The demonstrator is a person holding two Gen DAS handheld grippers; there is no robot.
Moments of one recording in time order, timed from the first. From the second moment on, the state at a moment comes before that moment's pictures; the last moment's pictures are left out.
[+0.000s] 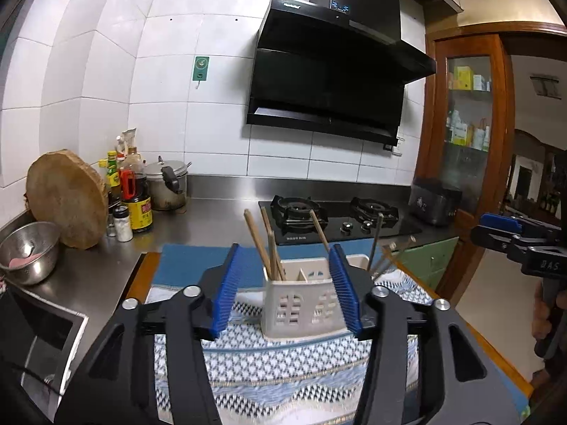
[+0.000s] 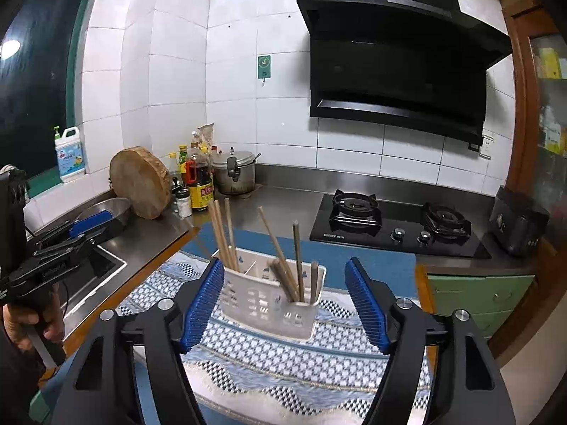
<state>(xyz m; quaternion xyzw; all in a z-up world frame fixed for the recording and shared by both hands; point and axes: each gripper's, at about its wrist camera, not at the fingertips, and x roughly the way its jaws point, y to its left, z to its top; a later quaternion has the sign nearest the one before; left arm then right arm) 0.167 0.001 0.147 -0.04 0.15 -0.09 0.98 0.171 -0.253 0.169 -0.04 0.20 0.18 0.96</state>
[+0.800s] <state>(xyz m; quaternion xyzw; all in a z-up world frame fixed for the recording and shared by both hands) 0.041 -0.011 0.084 -0.03 0.19 -0.07 0.98 0.043 -0.226 0.068 -0.06 0.21 0.15 0.97</state>
